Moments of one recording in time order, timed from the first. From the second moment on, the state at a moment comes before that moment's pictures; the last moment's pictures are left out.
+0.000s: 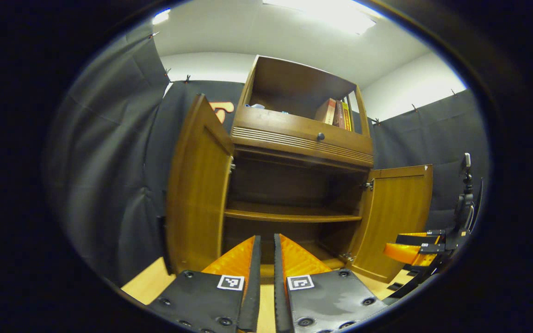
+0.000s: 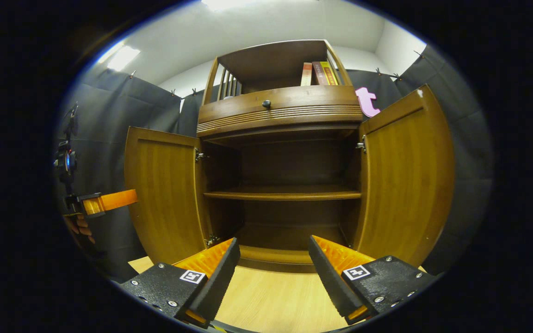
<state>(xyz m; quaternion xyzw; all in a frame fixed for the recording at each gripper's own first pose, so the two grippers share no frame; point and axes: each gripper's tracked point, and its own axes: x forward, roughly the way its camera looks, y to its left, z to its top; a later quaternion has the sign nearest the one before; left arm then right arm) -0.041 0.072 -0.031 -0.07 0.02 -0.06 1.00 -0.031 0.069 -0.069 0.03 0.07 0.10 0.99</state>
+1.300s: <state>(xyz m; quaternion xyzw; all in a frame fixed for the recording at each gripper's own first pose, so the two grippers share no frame) -0.036 0.029 -0.045 0.02 -0.01 0.01 1.00 -0.038 0.026 -0.070 0.03 0.08 0.10 0.99</state>
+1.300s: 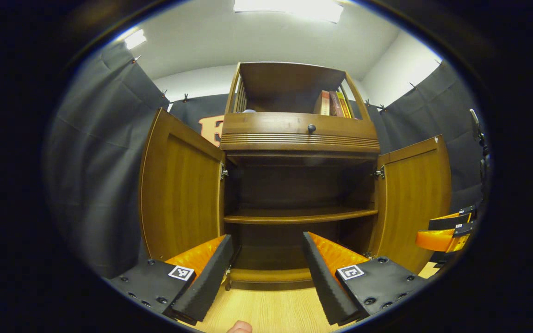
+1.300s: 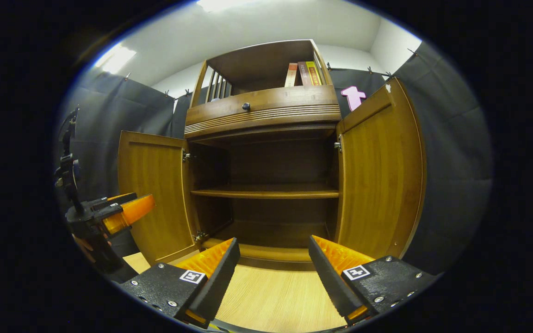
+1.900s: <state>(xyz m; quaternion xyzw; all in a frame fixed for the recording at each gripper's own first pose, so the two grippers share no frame) -0.035 0.023 -0.046 0.01 -0.01 0.00 1.00 -0.035 0.031 -0.068 0.03 0.07 0.11 0.99</state>
